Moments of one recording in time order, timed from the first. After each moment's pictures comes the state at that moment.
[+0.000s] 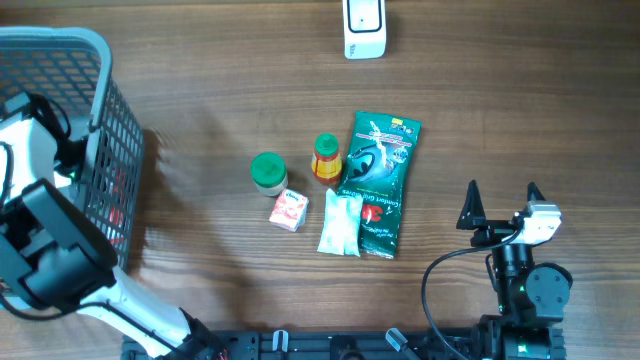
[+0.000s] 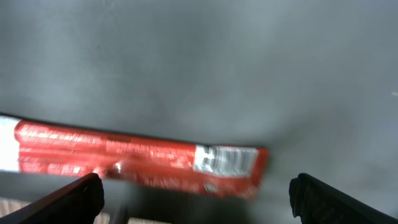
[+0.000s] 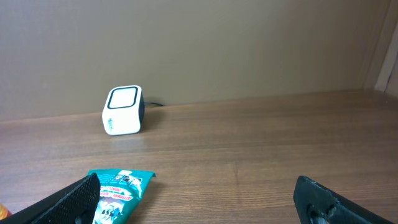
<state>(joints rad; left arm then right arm) 0.57 1.98 1.47 -1.05 0.09 -1.25 -0.08 0.03 0.01 0.00 -0.07 0.08</state>
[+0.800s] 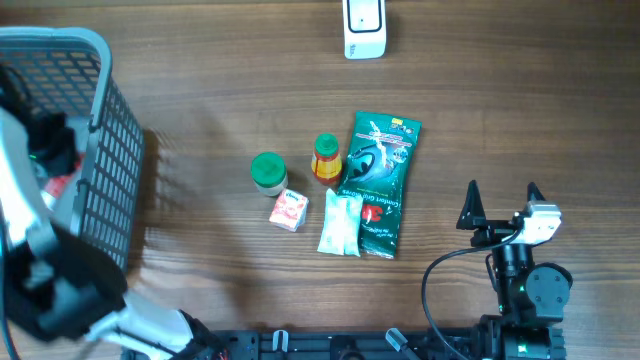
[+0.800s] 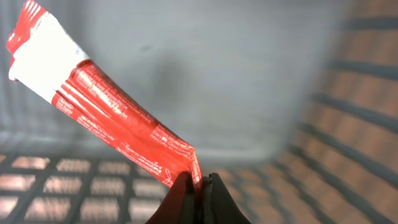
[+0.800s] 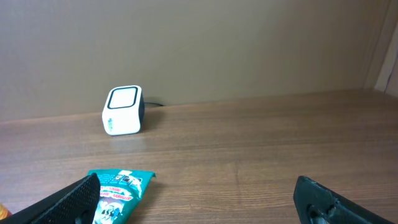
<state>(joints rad) 0.57 1.82 1.69 -1.23 0.00 -1.14 -0.08 0.03 0.01 0.00 -0.07 0.08</state>
